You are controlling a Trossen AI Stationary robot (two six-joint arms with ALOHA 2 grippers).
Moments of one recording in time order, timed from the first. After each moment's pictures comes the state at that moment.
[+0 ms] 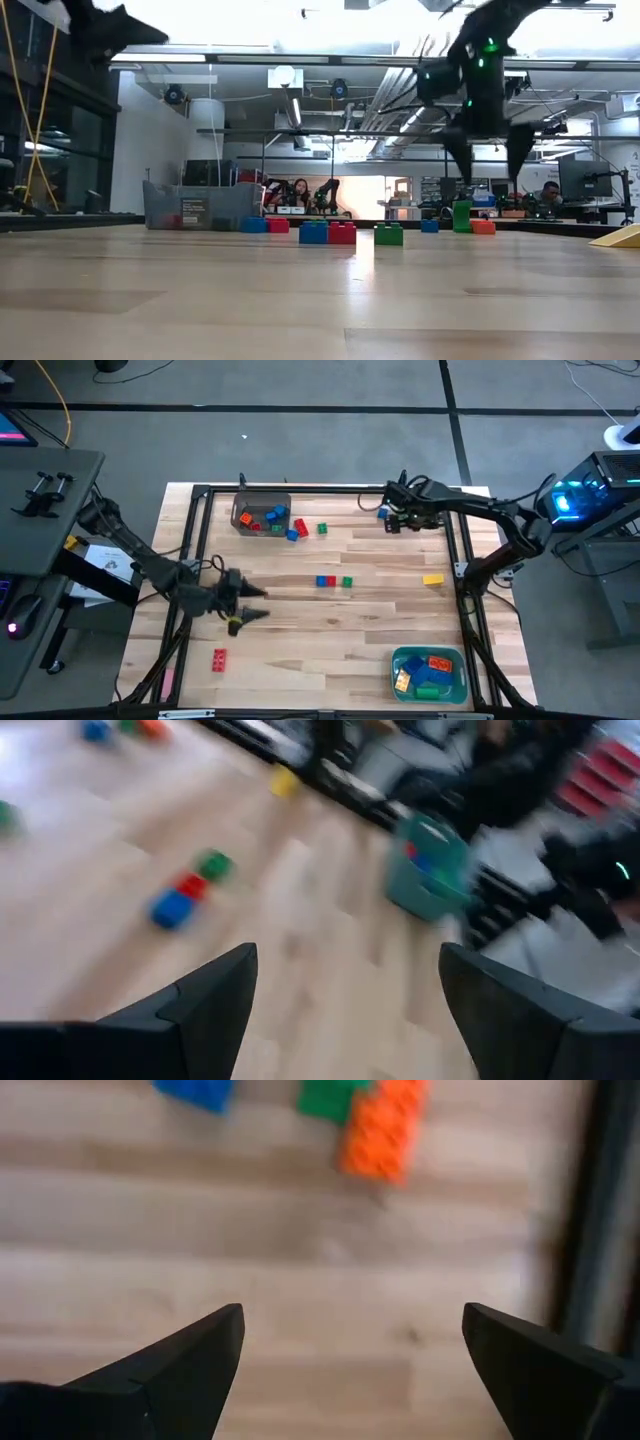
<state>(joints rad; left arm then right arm) -0.64 0.93 0.59 -0.11 -0.65 -0.77 -0.60 1.51 1.07 -1.07 0.19 0.87</state>
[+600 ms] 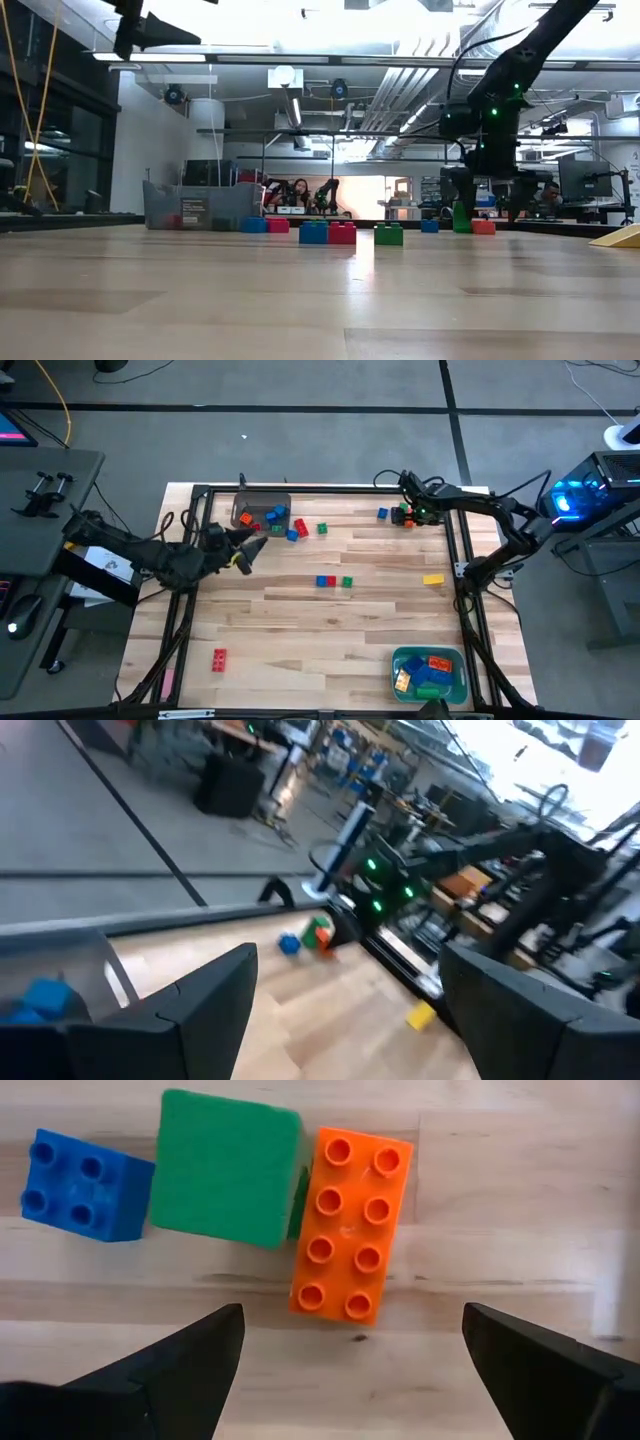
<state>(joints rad) -0.33 0.79 0.60 0.05 -0.99 -0.63 -0.87 1.53 0.82 -0.63 0.12 0.66</state>
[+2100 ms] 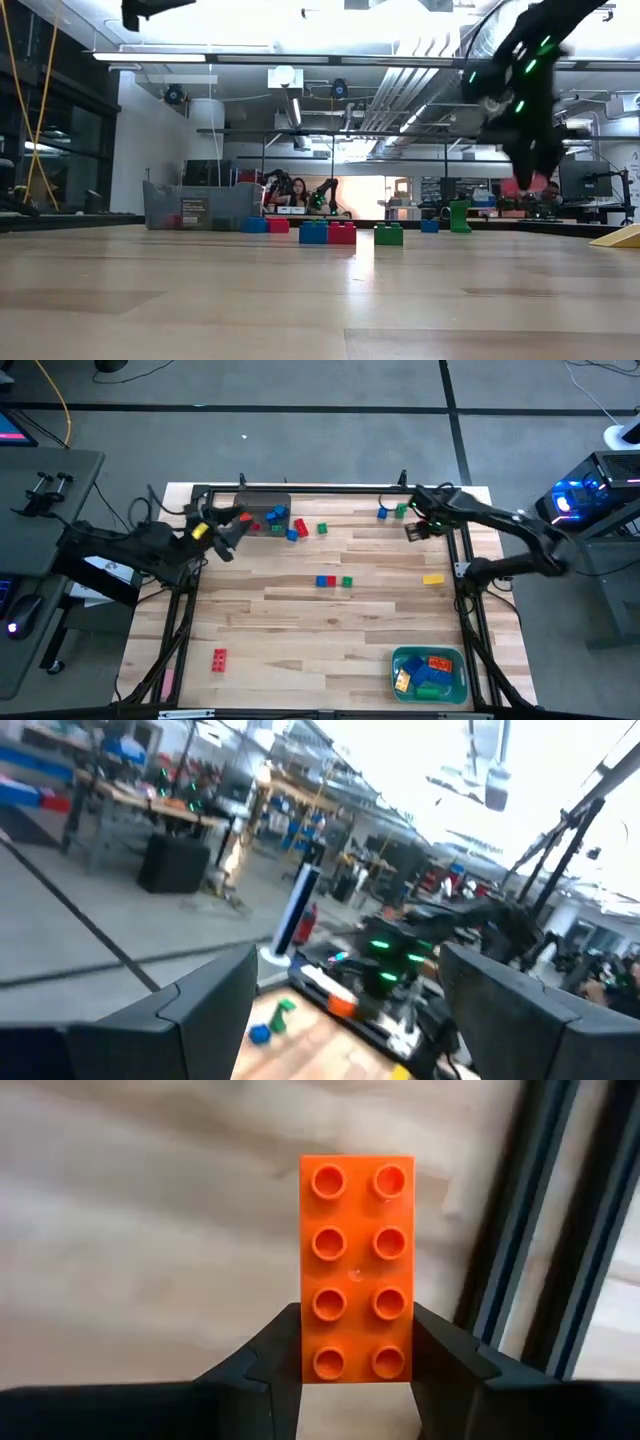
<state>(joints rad) -0.20 0.60 0.60 0.21 -0.77 -0.27 -0.70 1.21 0.81 -1.04 0.21 0.58</state>
